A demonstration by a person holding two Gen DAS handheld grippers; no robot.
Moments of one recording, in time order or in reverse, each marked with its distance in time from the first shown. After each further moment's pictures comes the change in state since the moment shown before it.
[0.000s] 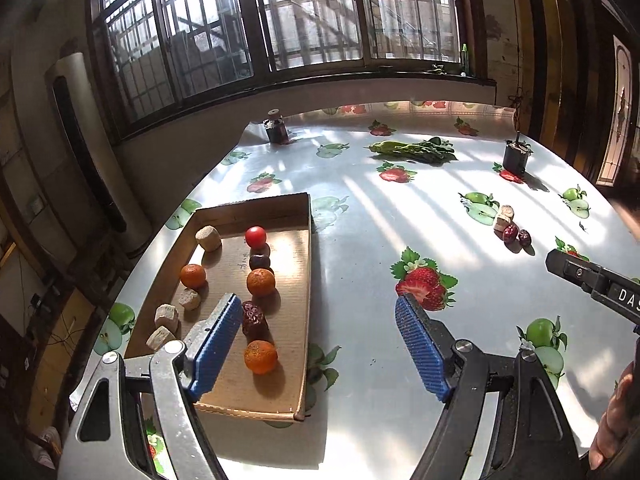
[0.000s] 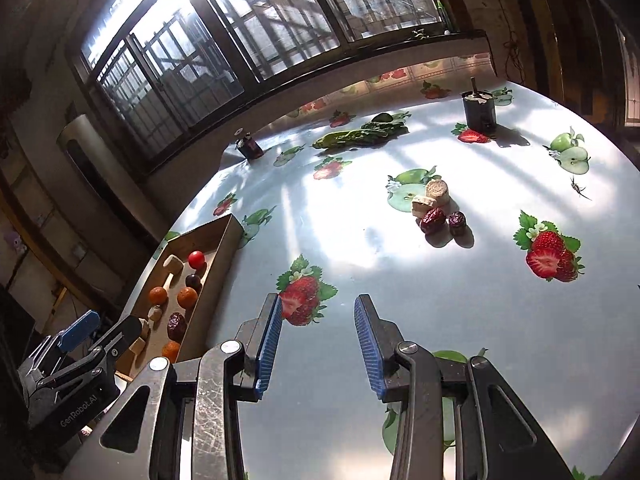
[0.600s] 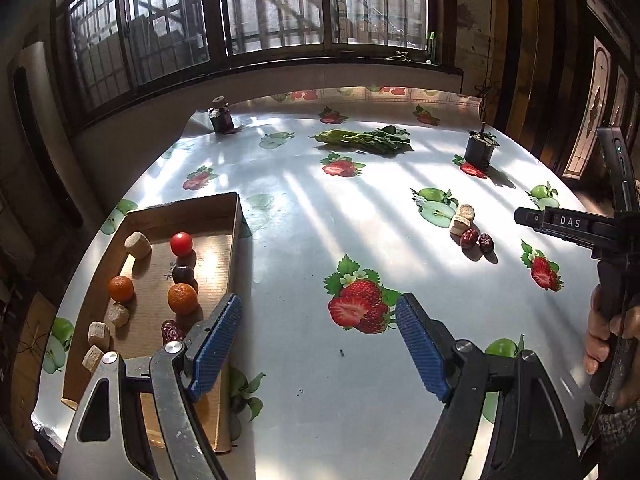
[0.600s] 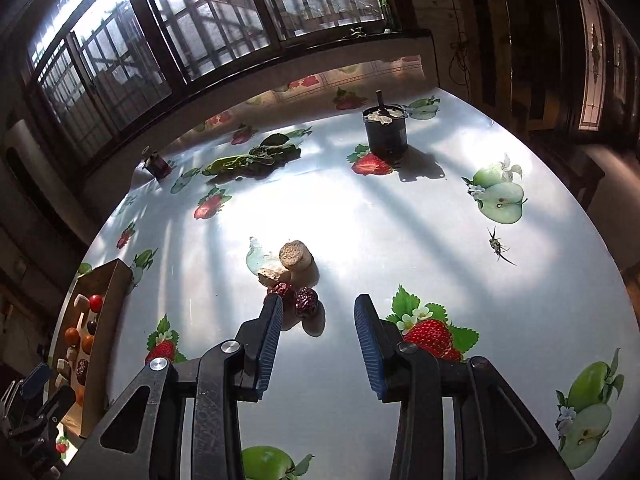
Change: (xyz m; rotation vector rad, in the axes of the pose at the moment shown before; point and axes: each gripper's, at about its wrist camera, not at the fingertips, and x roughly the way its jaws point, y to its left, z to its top) left arm 0.036 -0.042 0.027 0.015 0.053 -0.159; right arm 0.044 -0.088 0.081 0.012 0.068 -0.184
